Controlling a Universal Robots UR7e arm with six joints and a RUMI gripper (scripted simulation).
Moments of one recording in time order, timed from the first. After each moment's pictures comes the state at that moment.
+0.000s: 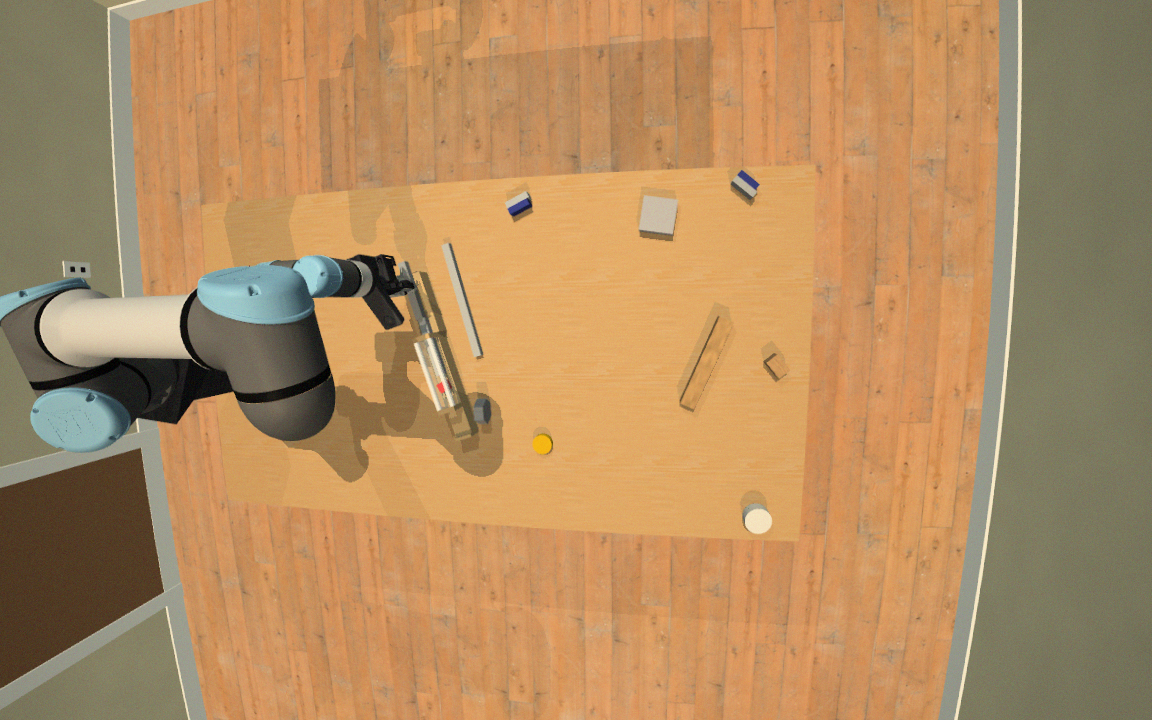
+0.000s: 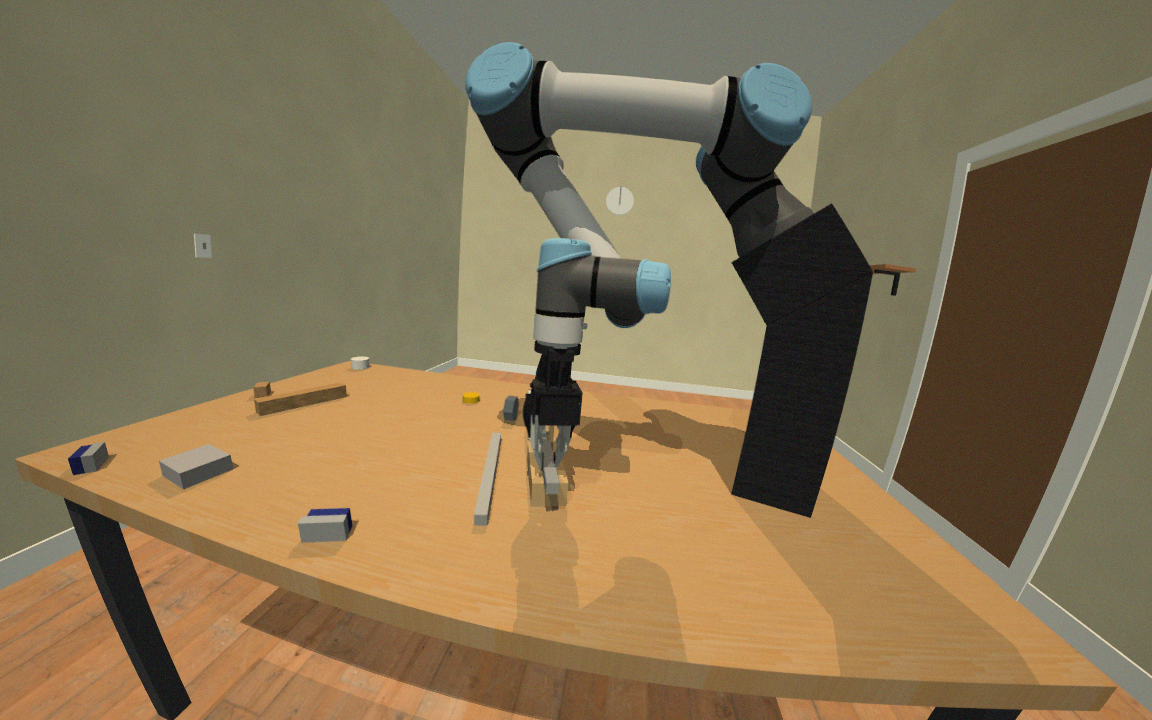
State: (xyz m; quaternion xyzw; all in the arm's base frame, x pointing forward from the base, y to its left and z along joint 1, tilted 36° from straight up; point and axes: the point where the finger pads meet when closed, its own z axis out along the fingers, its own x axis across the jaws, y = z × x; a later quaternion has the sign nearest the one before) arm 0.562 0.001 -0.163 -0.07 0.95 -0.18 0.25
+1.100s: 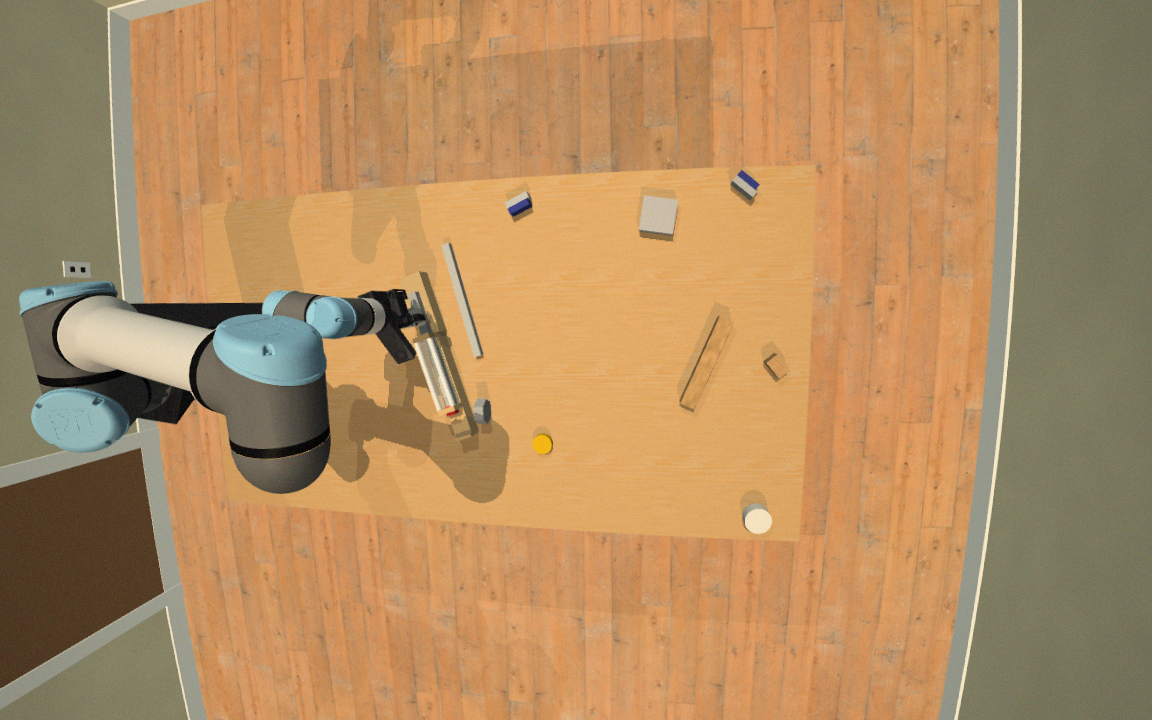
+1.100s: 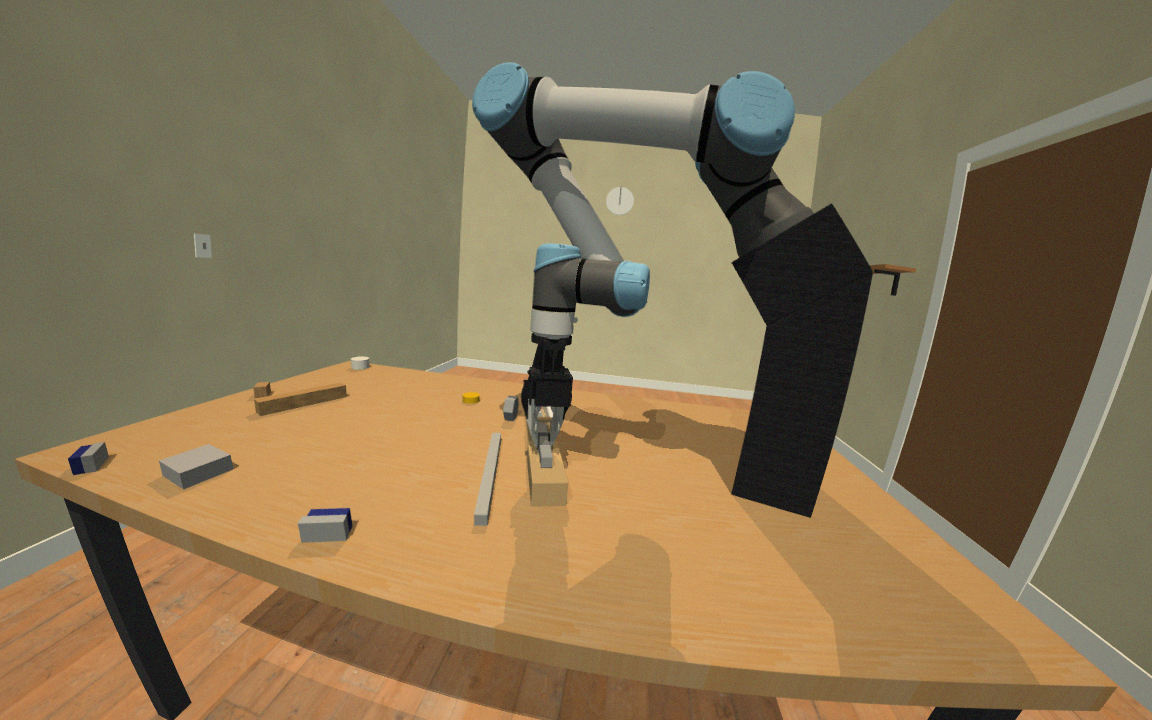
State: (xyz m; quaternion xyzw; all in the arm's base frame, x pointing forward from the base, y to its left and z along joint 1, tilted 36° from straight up) arm 0.567 -0.073 -0.132 -0.07 0.95 -0.18 0.25
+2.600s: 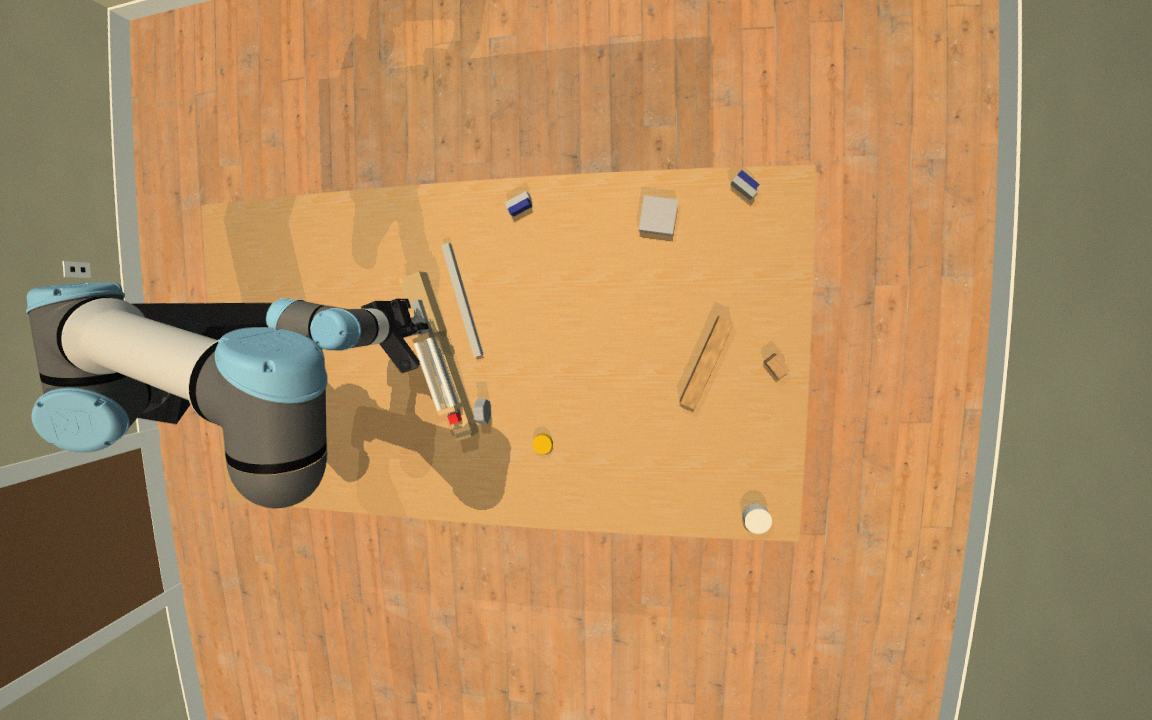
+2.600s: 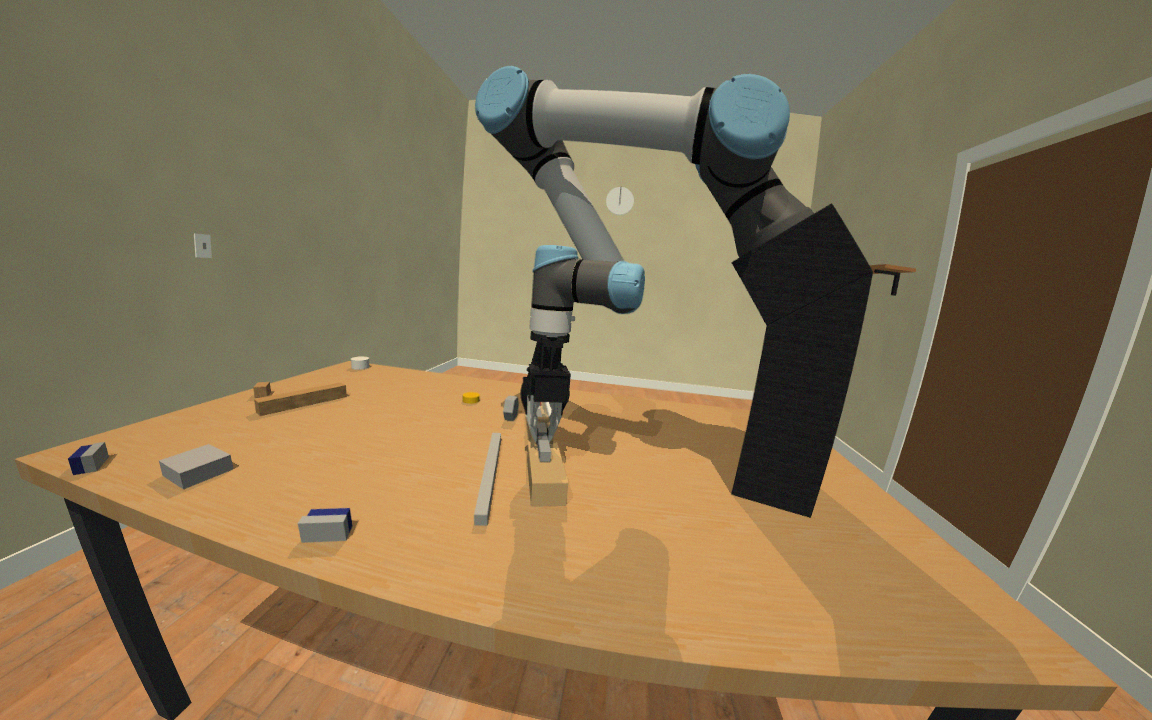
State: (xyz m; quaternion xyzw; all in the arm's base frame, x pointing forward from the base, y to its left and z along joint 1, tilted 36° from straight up) arm 0.569 -0.093 -0.124 -0.07 0.95 -0.18 0.25
